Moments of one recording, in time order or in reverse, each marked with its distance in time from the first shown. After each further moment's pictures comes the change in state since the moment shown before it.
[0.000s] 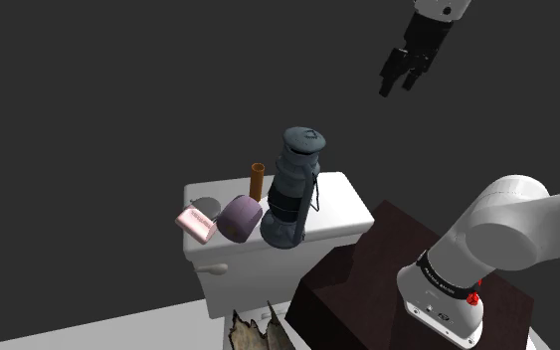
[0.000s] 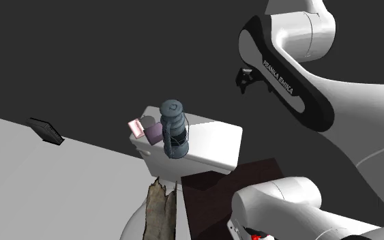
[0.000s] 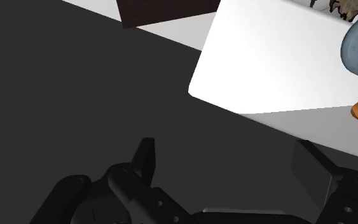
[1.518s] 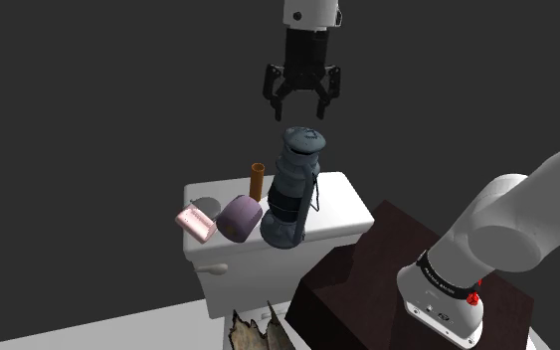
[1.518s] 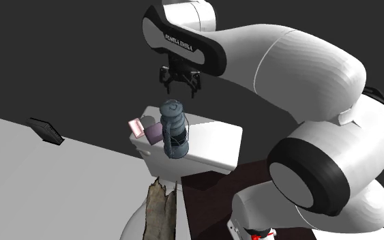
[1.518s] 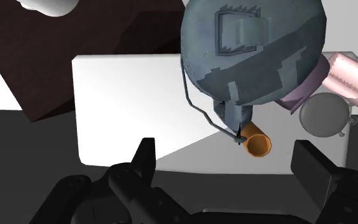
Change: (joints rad) arm 0.053 0.530 0.381 0.374 0.269 -0.058 0.734
